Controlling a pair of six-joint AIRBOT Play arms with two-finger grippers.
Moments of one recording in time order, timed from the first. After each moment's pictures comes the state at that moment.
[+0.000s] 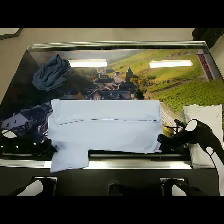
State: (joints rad) left arm 0.49 -1.15 0.54 1.12 -1.24 -1.21; right arm -0.18 -1.18 0.63 -1.28 1.19 1.67
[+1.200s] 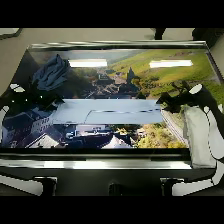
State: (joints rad) left arm 0.24 -1.70 1.40 0.97 -1.19 -1.46; right arm -0.23 -1.69 1.34 -1.04 1.04 1.63
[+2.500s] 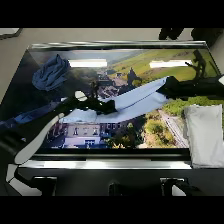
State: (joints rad) left arm -0.50 -1.82 1.43 0.55 -0.84 -1.50; right arm -0.14 -1.14 1.33 -0.86 1.29 1.50
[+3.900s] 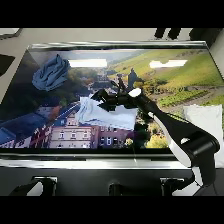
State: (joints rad) left arm 0.27 -0.93 1.37 0.81 -1.00 -1.33; right arm 0.43 -1.79 1.44 -0.26 0.82 1.45
